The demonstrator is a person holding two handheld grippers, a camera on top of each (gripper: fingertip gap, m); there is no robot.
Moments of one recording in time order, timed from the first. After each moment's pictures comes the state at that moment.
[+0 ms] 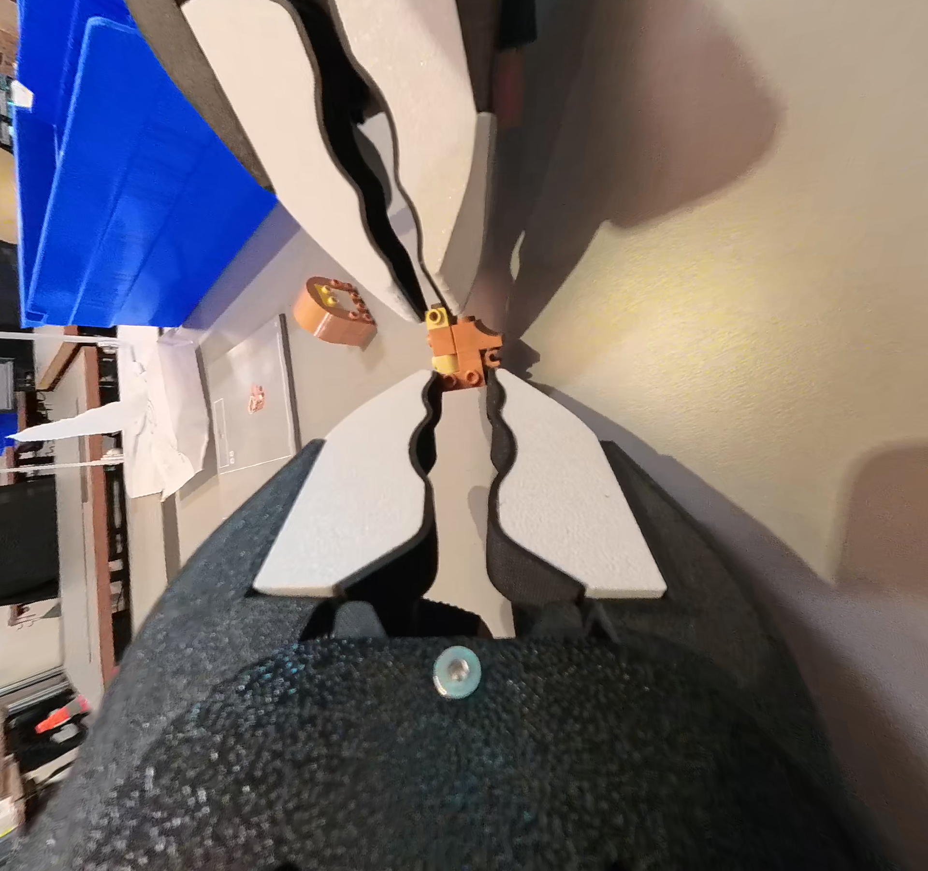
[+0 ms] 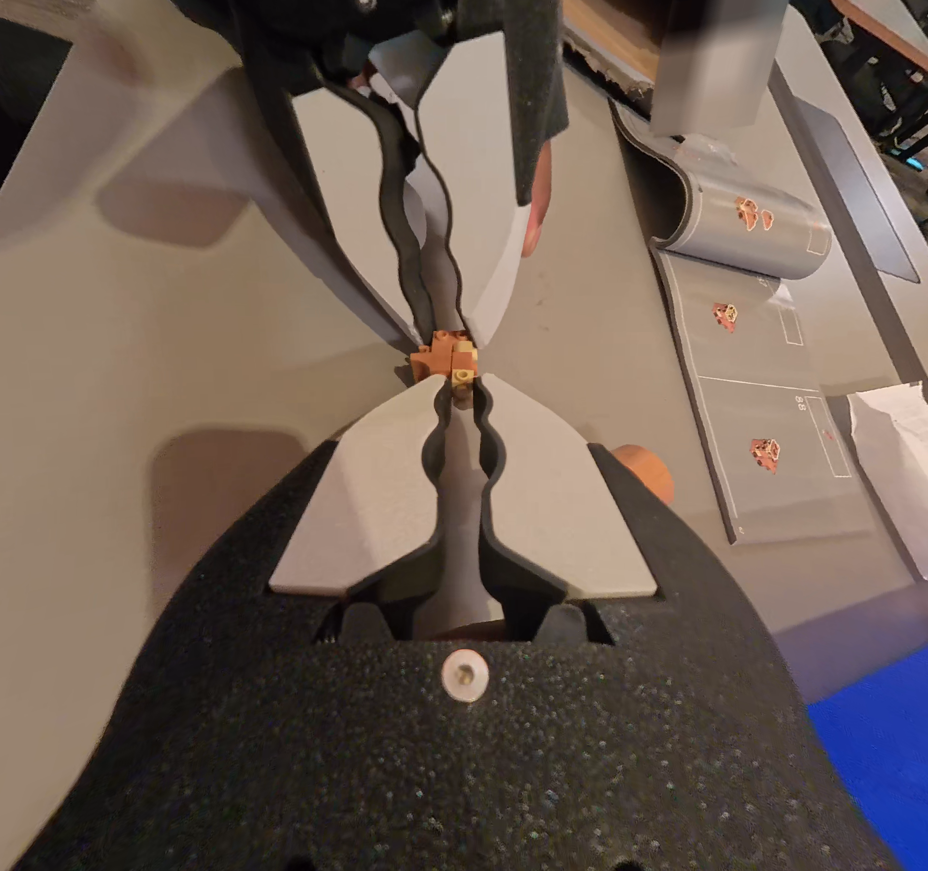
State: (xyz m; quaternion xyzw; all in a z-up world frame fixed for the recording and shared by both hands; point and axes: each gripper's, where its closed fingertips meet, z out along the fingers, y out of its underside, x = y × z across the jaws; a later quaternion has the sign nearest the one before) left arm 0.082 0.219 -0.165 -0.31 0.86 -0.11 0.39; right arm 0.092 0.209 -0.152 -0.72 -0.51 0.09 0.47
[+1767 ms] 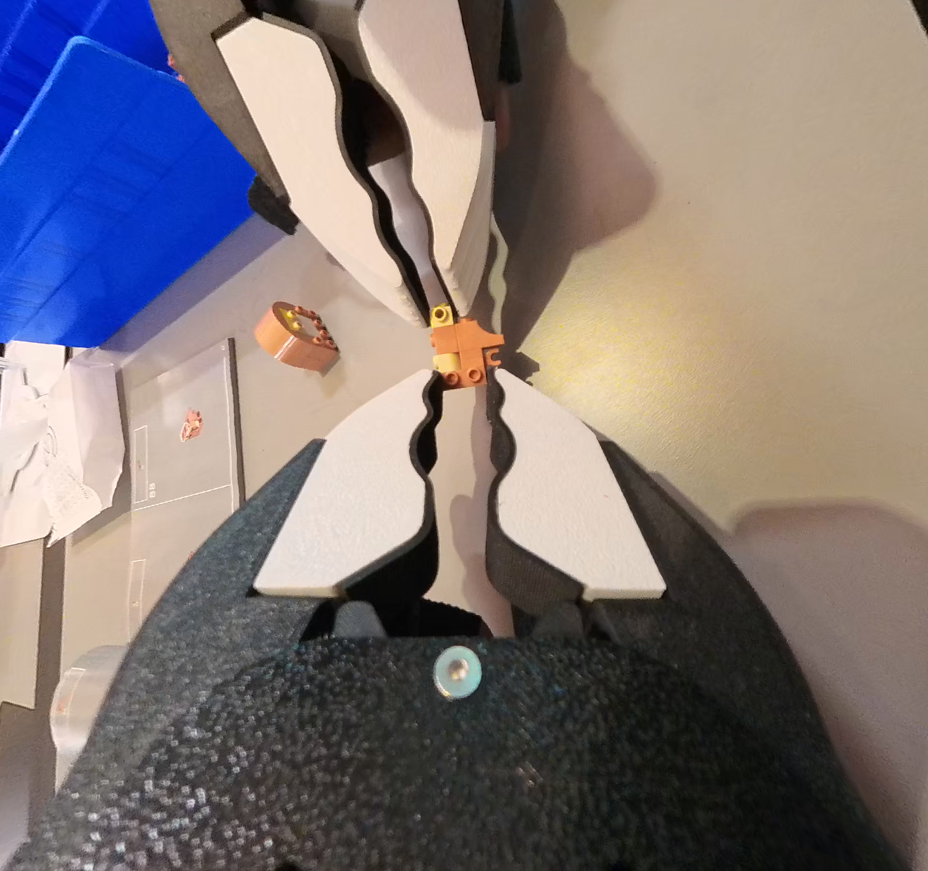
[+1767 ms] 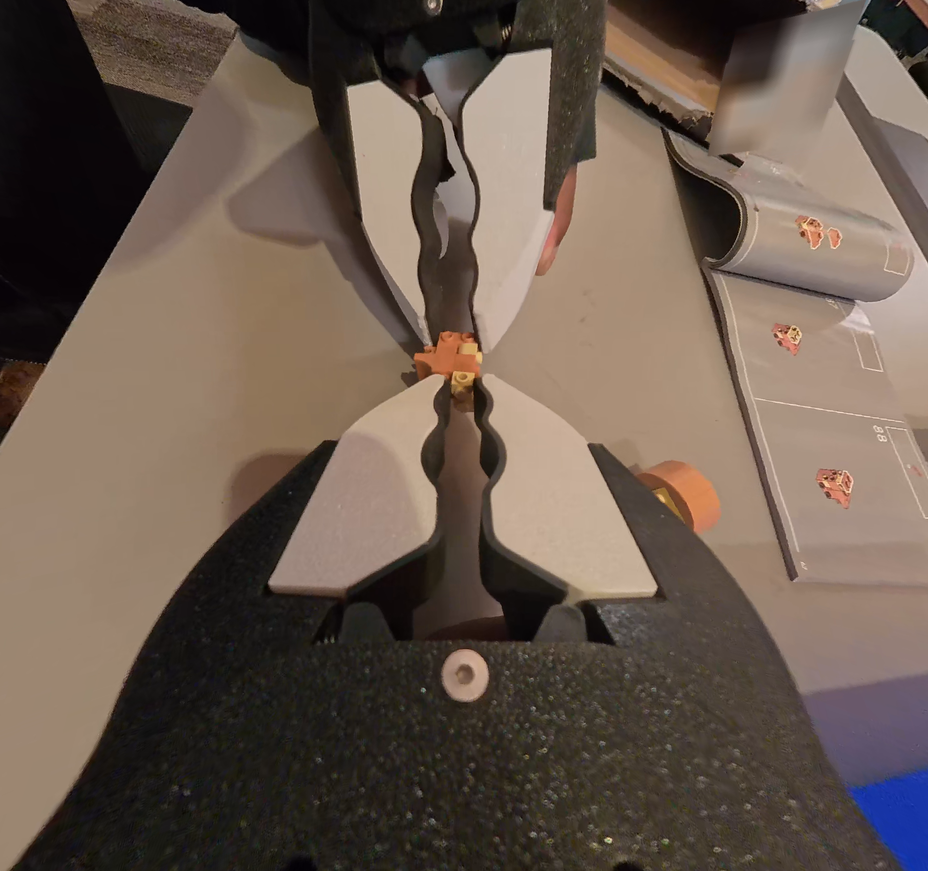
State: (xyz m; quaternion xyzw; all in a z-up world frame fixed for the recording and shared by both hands) left arm 0.076 0.202 -0.161 -0.33 0.86 -0.20 0.35; right arm 0.088 0.194 -0.149 -0.70 -0.52 0.17 0.46
